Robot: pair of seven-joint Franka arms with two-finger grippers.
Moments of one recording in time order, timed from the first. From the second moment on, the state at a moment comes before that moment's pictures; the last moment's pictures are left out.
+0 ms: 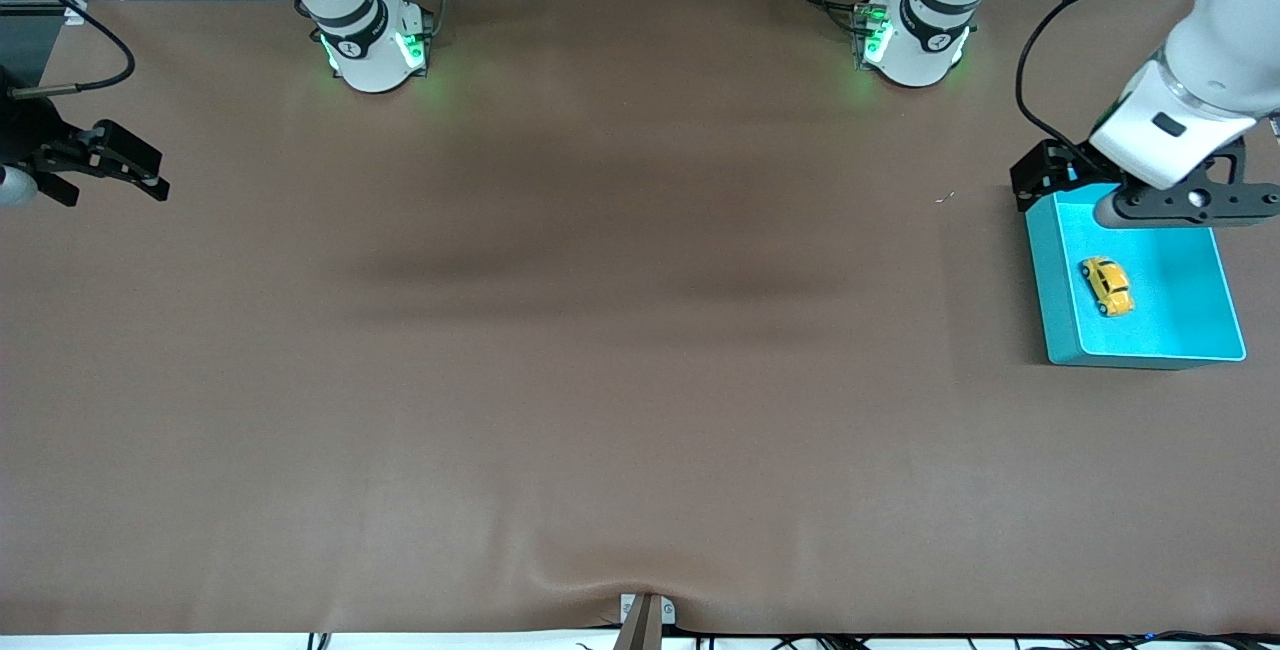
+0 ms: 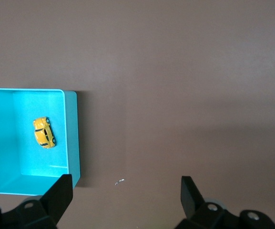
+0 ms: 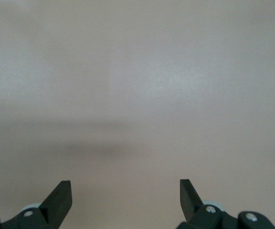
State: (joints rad) left arm 0.00 0.00 -0.21 -1.60 0.07 1.58 -0.16; right arm 0.05 -0.07 -0.06 -1.64 0.00 1.61 -0.07
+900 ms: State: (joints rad) left arm -0.18 -0.03 0.03 -1.60 0.01 1.50 -0.11; right arm 0.05 -0.06 -0.06 -1.64 0.00 1.63 -0.07
